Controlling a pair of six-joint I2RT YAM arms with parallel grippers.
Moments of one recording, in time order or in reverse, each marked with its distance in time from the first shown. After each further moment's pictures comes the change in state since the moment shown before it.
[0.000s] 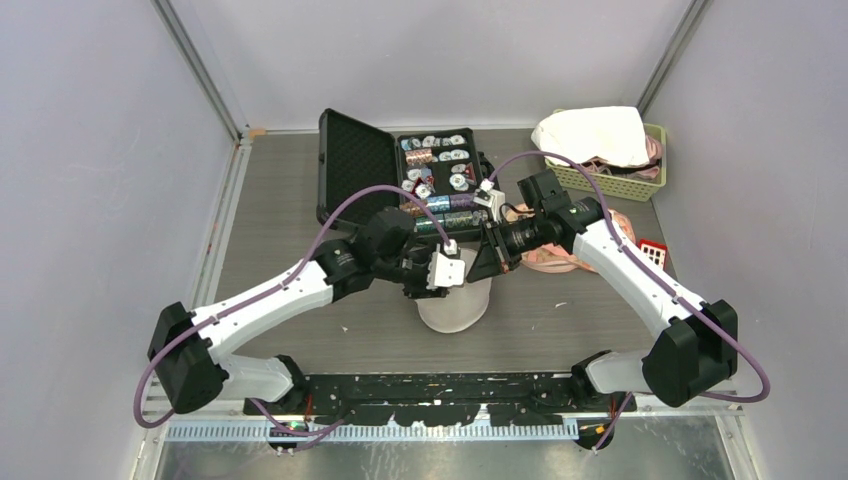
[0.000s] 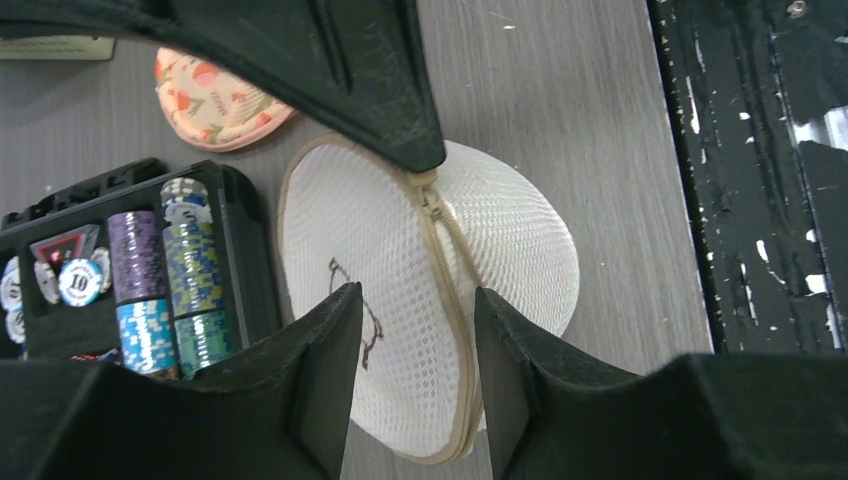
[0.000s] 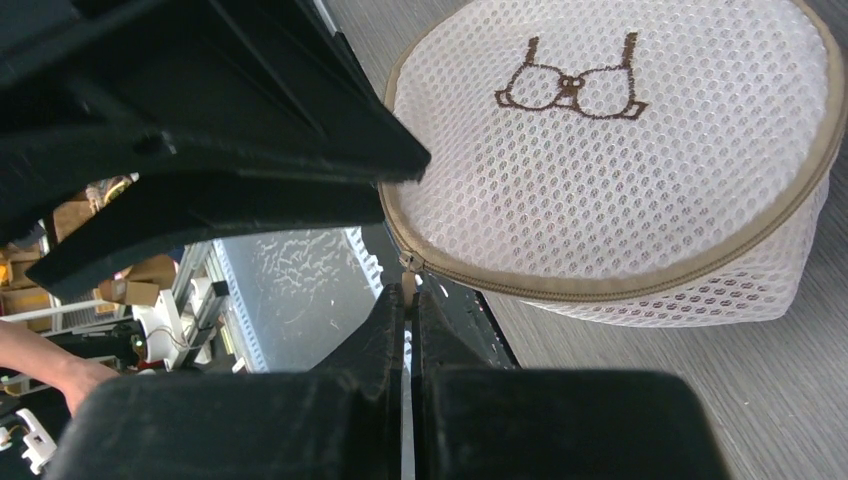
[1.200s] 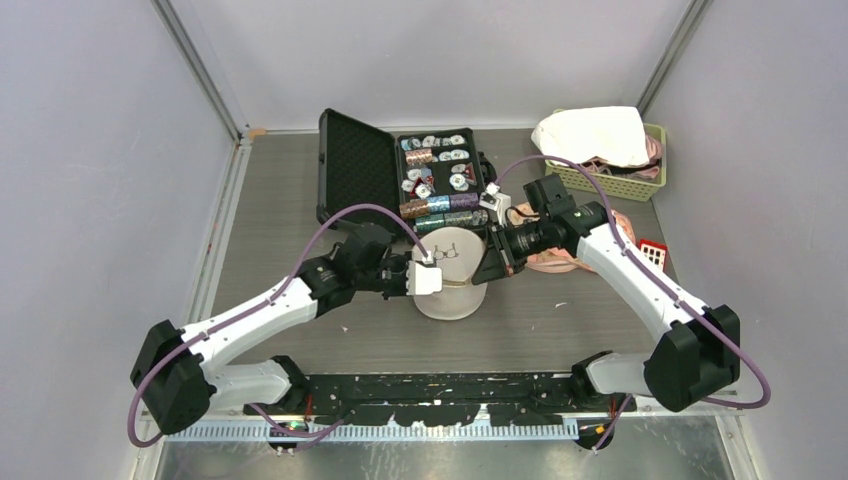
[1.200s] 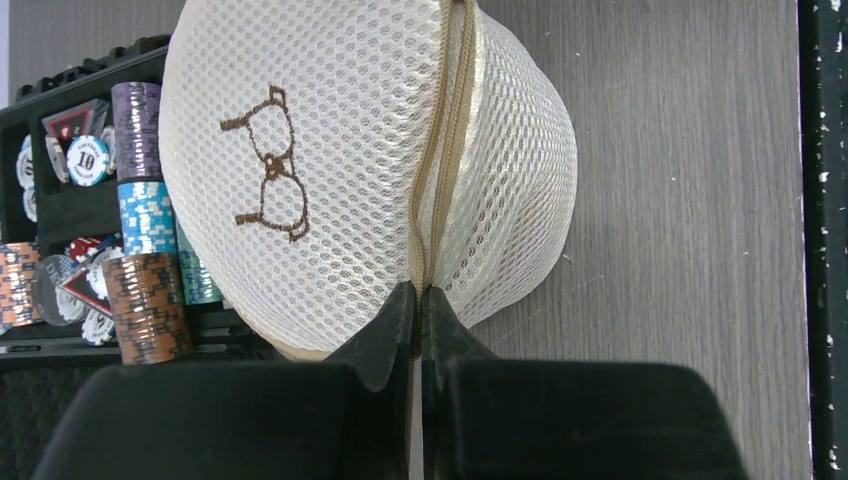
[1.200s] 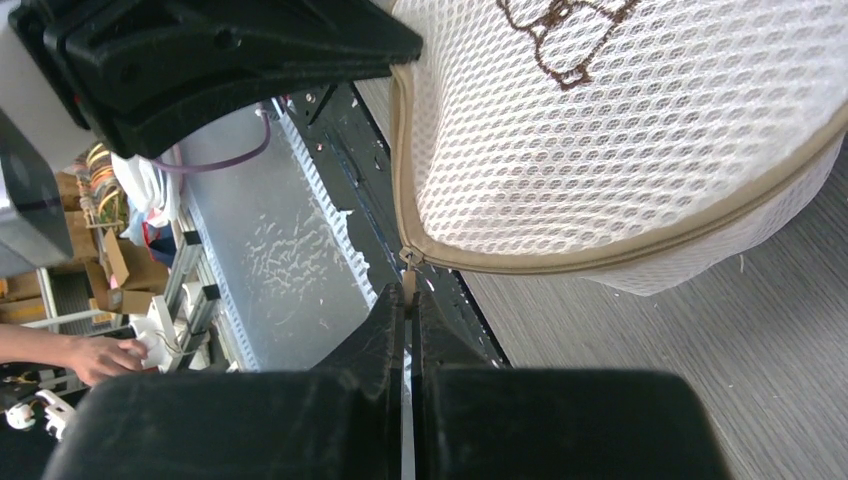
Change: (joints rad) left arm 0.075 -0.113 -0.229 0.103 -0.130 0.062; right arm -0.035 -0.015 -0.040 0.000 0.009 -0.025
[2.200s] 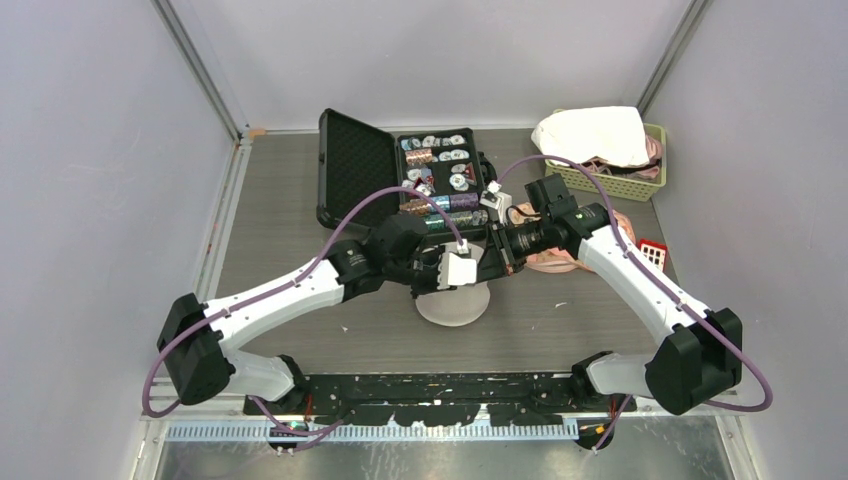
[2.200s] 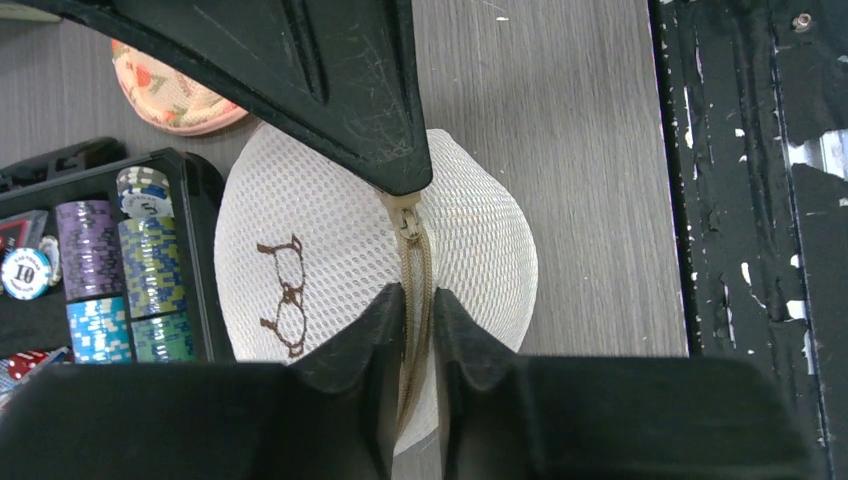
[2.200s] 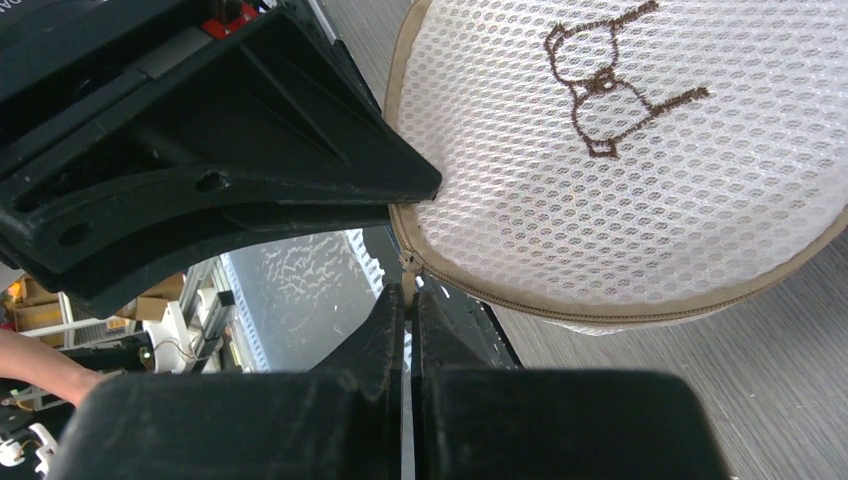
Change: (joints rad) left arm -0.134 0.178 0.259 -0.101 0.042 -0.140; right arm 0.002 -0.024 -0.012 0.029 -0.023 0.045
